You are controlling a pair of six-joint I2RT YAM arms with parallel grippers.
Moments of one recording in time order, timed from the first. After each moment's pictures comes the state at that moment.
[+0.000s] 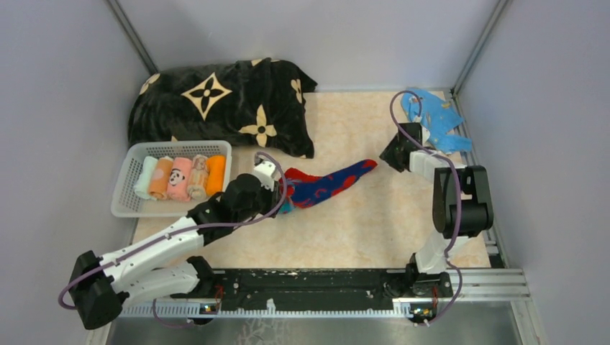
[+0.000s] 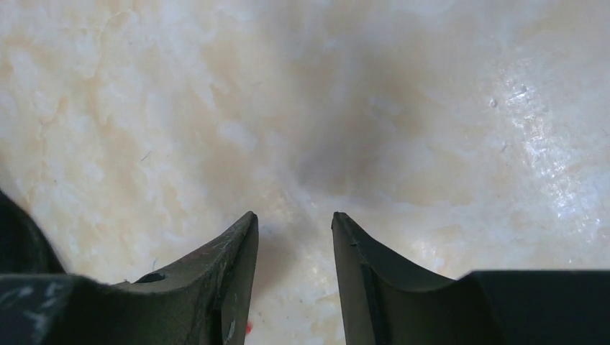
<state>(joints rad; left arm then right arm) -0.88 0.96 0.64 -0.21 -0.21 -0.32 0.07 1.71 0.95 -0.11 0.06 0.69</state>
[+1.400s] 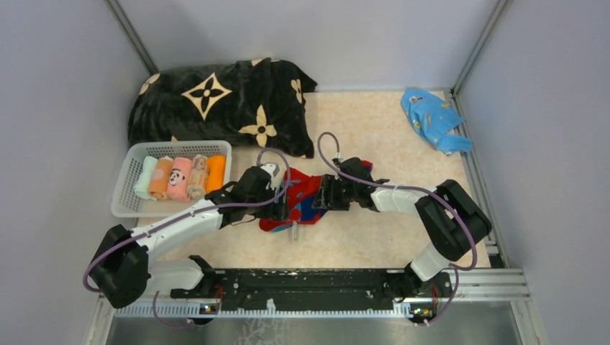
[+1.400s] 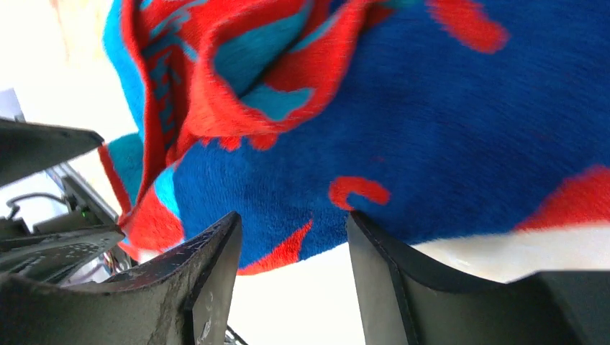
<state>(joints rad) -0.73 1.19 0.67 -0.33 -0.04 -0.49 0.65 1.59 0.71 0.04 -0.32 0.67</state>
